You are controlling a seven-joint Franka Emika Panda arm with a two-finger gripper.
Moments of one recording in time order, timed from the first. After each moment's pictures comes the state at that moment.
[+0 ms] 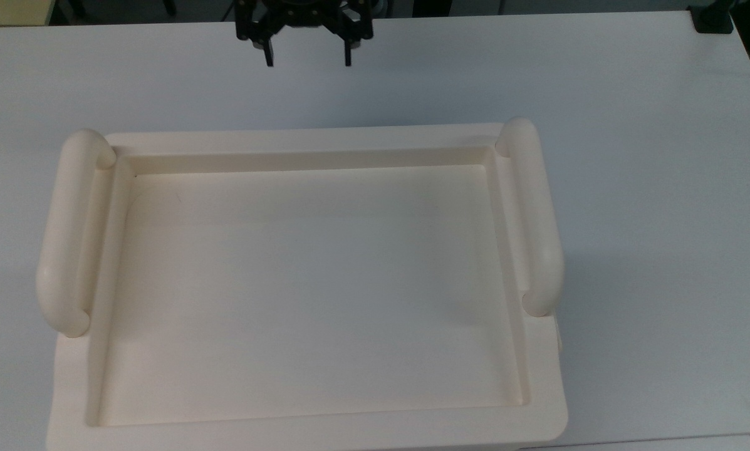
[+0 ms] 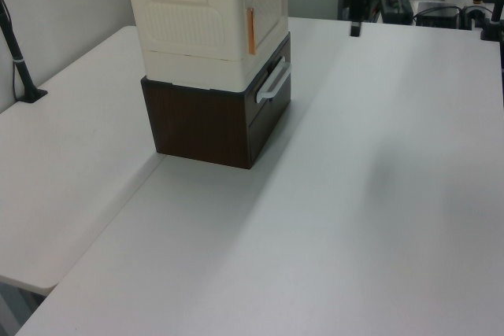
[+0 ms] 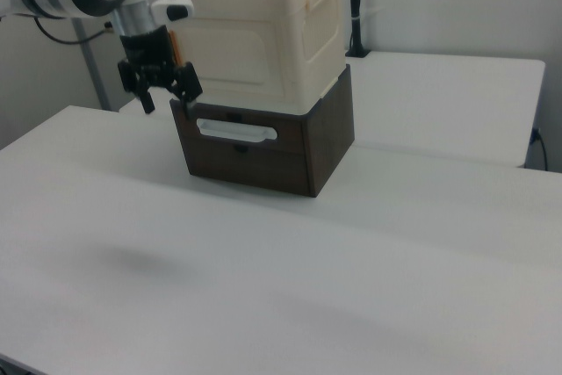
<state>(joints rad) 0.02 0.07 0.06 -1.58 -0.02 1.72 0.01</state>
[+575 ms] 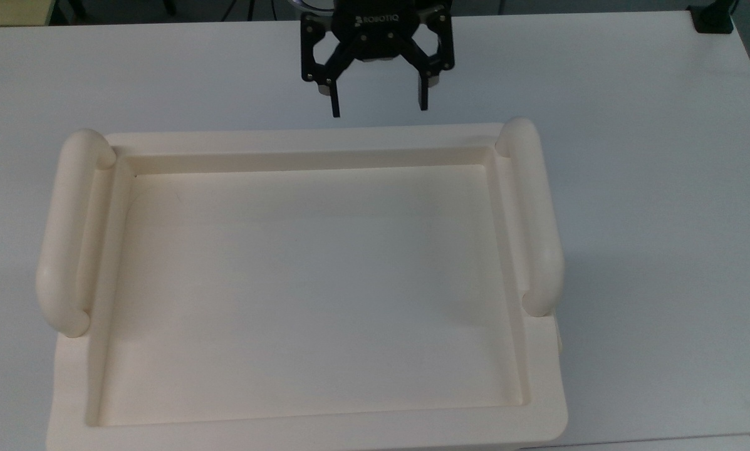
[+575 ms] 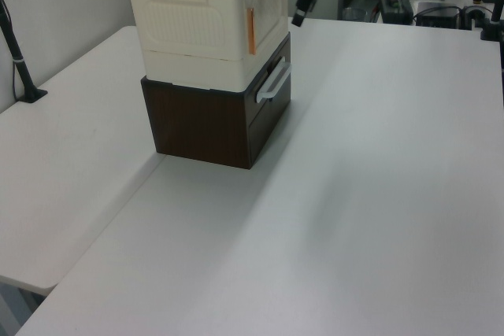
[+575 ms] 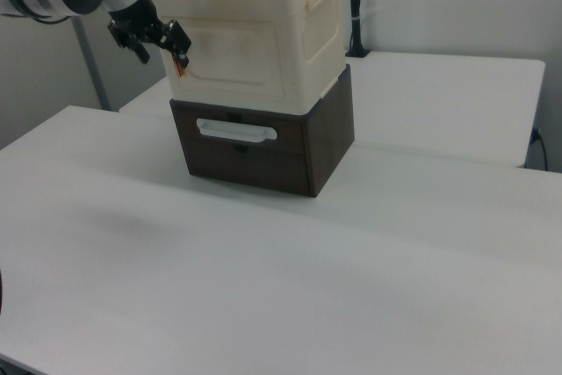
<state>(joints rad) 0.12 0.15 0.06 -1.49 -0.03 2.07 0.09</state>
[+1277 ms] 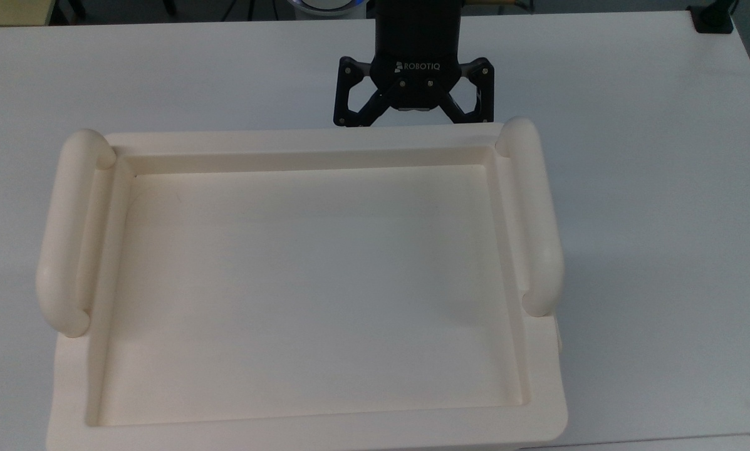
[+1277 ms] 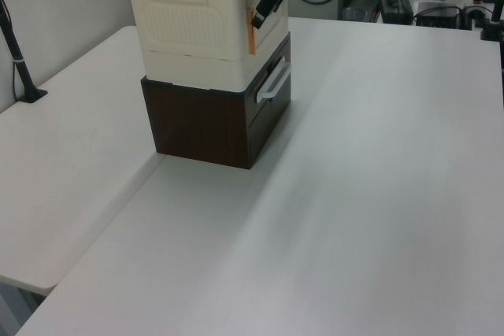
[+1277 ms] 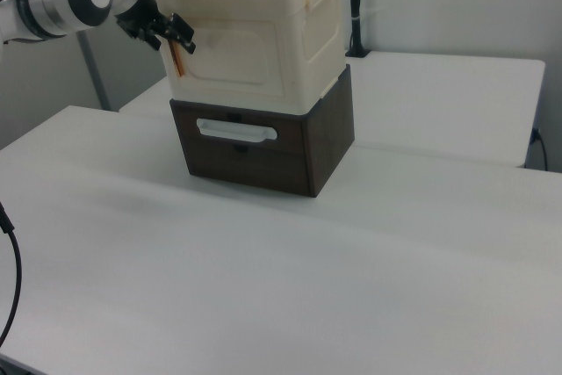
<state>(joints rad) 0.18 0.26 0.07 -1.43 -0.20 2.30 0.28</state>
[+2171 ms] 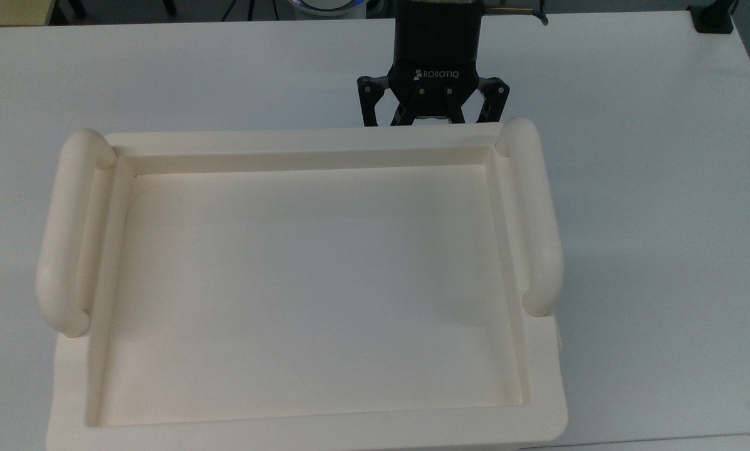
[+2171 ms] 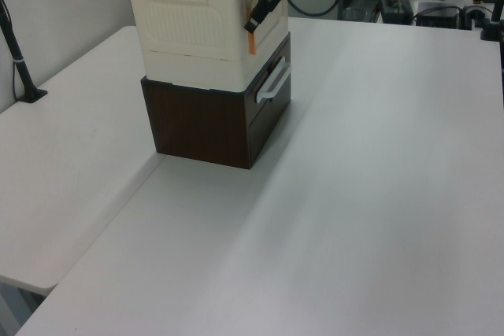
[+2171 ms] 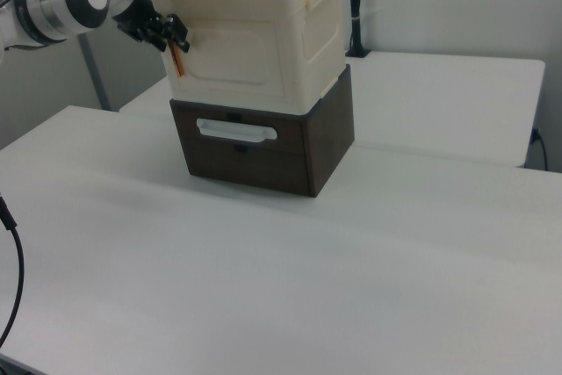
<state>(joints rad) 0.20 0.28 0.07 -1.42 -0.26 2.34 0.28</state>
